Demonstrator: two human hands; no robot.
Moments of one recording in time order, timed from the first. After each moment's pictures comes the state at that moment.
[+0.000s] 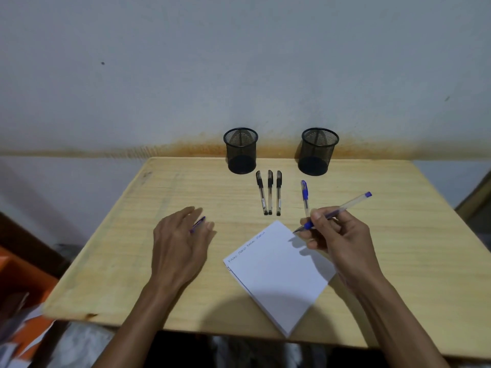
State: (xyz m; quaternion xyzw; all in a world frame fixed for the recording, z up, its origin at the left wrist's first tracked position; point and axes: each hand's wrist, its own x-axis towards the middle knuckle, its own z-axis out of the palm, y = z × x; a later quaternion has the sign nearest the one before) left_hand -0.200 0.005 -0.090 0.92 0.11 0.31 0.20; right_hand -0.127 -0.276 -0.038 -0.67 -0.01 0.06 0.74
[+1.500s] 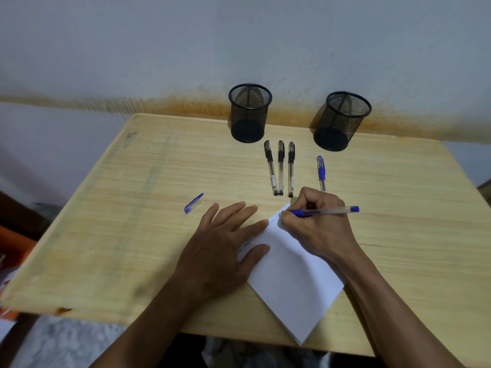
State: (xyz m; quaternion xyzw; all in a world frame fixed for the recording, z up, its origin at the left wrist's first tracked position) left_hand -0.188 -0.035 -0.109 0.97 -0.07 0.11 0.19; right_hand -0.083 -0.226 -0.088 -0.84 -0.16 0.03 0.52
